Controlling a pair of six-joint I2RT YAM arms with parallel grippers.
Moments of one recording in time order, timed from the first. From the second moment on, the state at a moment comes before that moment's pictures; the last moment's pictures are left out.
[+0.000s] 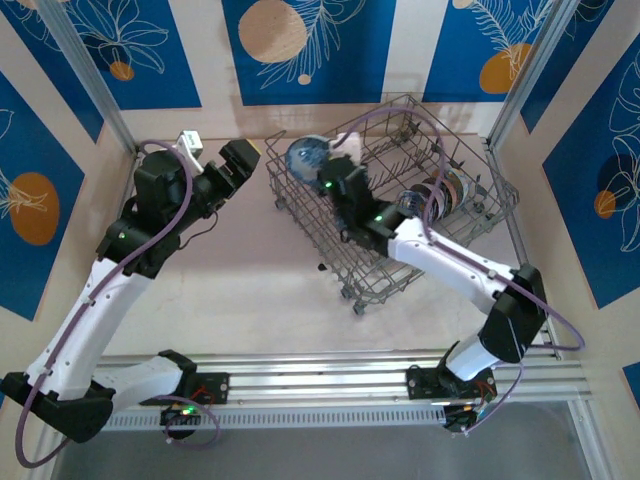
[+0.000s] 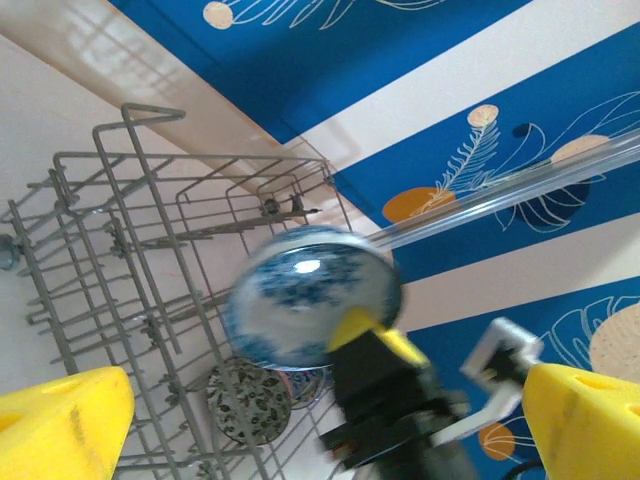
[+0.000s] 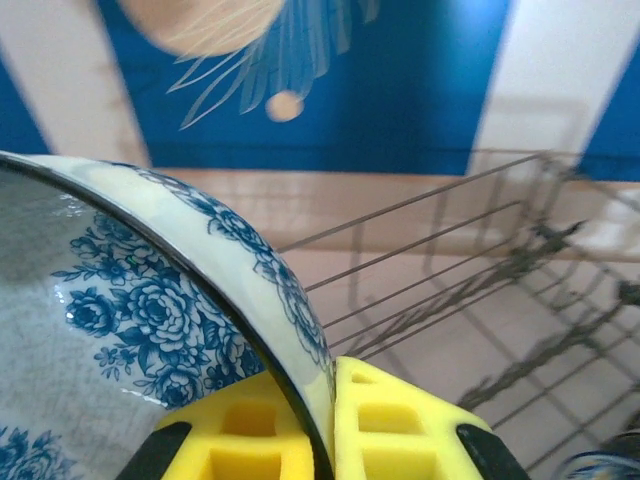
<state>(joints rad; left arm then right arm) -0.47 1.09 1.38 -0.53 0.07 -0.99 0.78 1.51 1.37 -0.17 0.73 0.23</state>
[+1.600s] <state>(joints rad) -0.25 1.25 1.02 -0.48 0.38 -0.70 0.22 2.02 1.59 0.22 0.79 -0.54</state>
